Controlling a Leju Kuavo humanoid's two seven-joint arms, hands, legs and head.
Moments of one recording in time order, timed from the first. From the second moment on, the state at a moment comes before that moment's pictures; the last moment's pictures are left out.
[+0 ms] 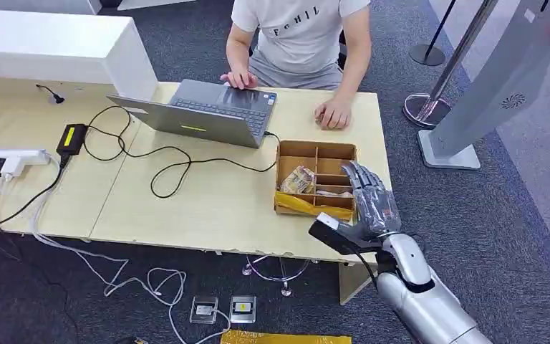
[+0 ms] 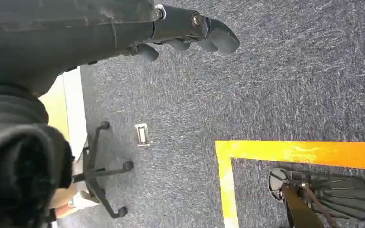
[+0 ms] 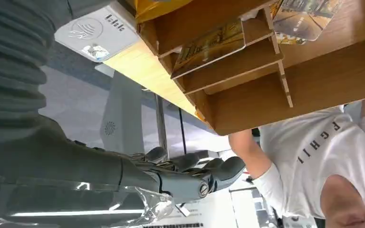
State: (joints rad) left arm -0.15 0.23 -0.92 -0.20 0.76 0.14 0.00; right arm -0.50 -0.30 0.72 -1.17 0.94 -0.28 0.09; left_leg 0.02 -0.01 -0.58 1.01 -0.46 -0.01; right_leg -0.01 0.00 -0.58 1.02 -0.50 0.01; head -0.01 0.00
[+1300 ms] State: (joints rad) left arm -0.15 0.23 -0.93 -0.20 0.76 0.14 0.01; right arm -0.51 -0.27 0.69 -1.28 1.04 -0.06 0.17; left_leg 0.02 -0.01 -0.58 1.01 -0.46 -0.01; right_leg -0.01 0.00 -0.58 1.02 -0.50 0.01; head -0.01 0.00
